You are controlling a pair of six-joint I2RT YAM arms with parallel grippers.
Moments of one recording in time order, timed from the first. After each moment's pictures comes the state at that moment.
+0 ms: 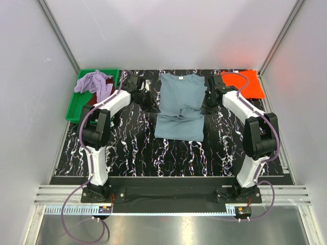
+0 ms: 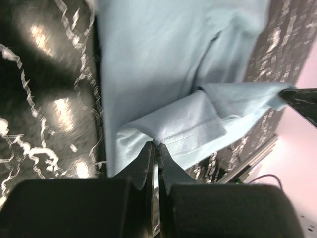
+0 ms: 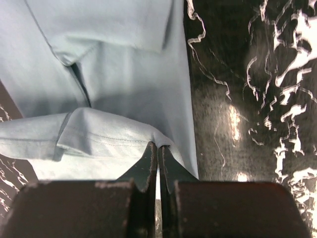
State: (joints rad) left arm -0.32 2.03 1.53 -0.52 0.53 -0.60; right arm 0.26 1.83 1.42 -0.67 -0.05 0.56
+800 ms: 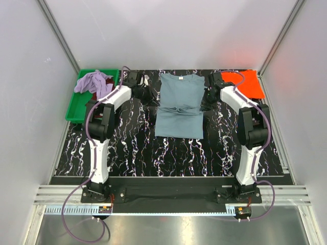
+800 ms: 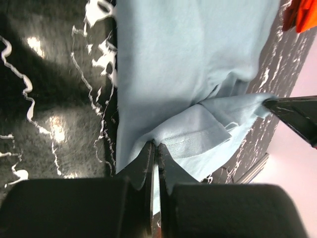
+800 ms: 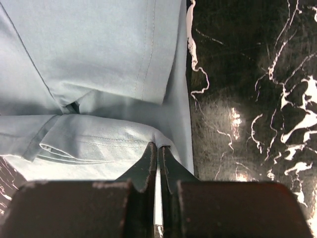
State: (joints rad) left arm -0.27 2.20 1.73 -0.51 0.55 -0.61; right arm 0.21 2.01 1.57 -0.65 -0.10 0.51
